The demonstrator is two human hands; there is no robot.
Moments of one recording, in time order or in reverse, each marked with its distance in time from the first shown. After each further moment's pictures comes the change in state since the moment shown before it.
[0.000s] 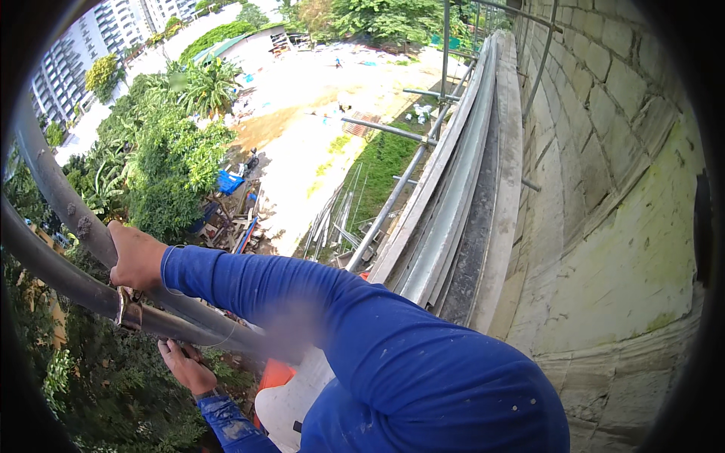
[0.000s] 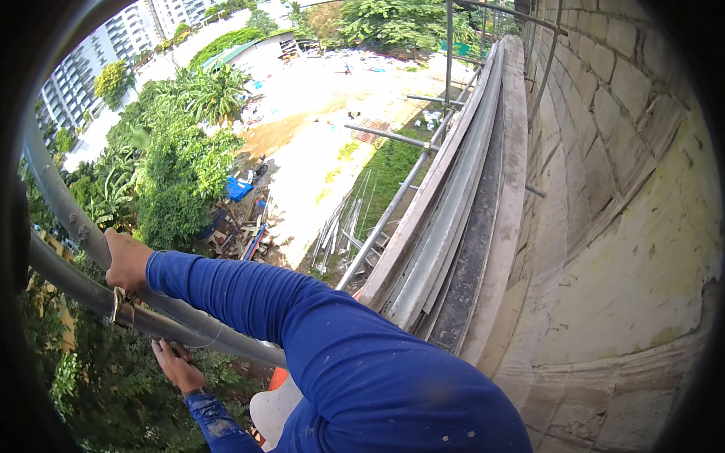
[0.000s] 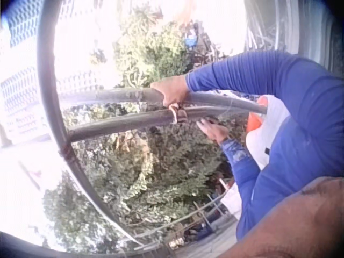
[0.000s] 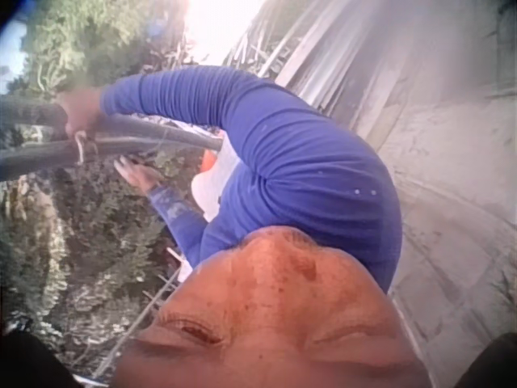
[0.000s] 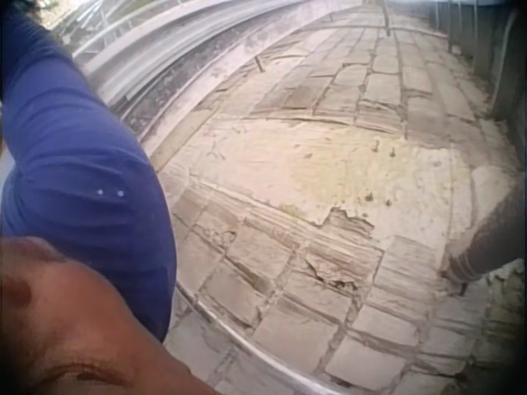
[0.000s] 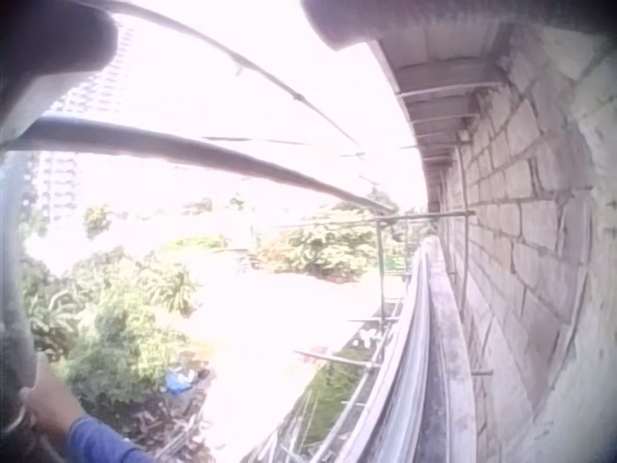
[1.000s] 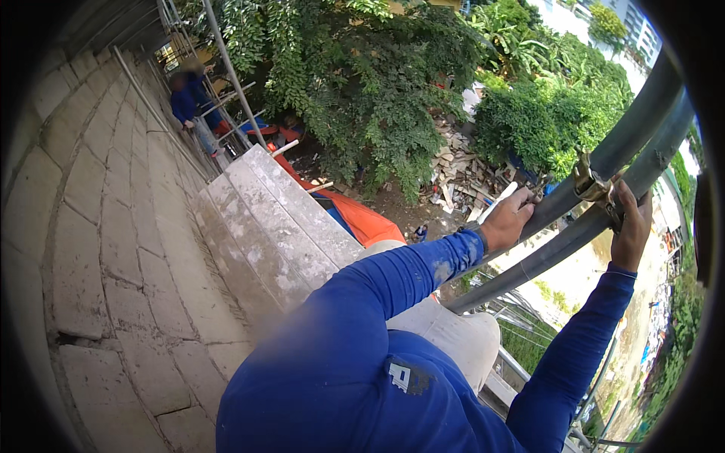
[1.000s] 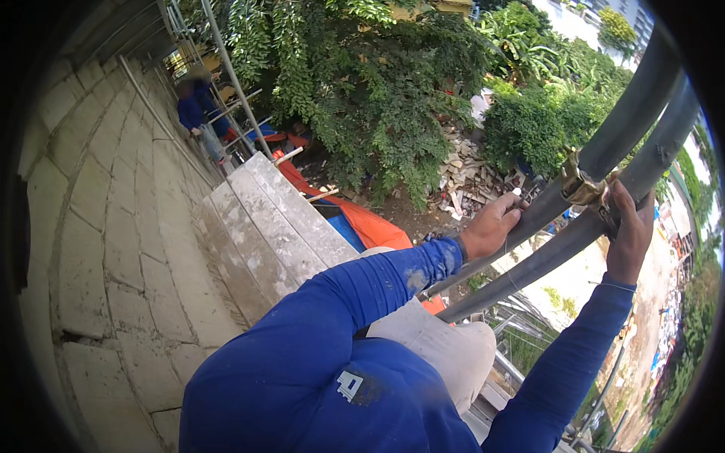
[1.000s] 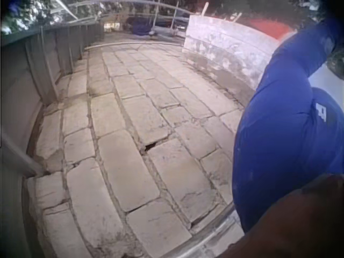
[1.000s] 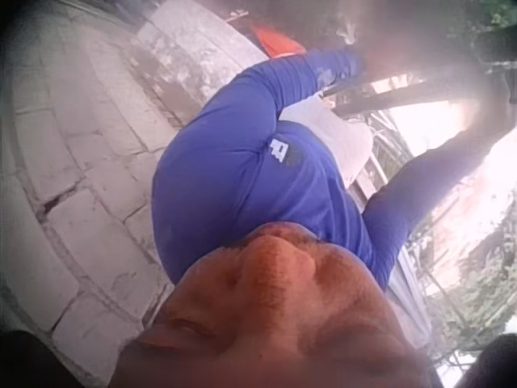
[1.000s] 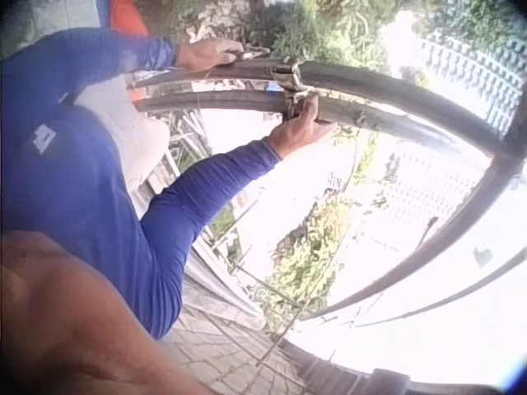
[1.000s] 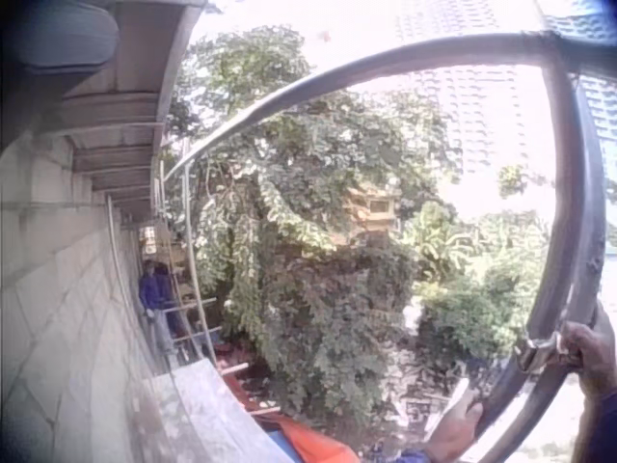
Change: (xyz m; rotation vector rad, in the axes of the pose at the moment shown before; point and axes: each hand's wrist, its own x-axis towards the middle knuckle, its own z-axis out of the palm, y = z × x) left_hand 0.002 -0.022 0.003 0.219 0.017 0.295; right_hand -0.004 0.030 -0.030 0.262 -0.239 -0.020
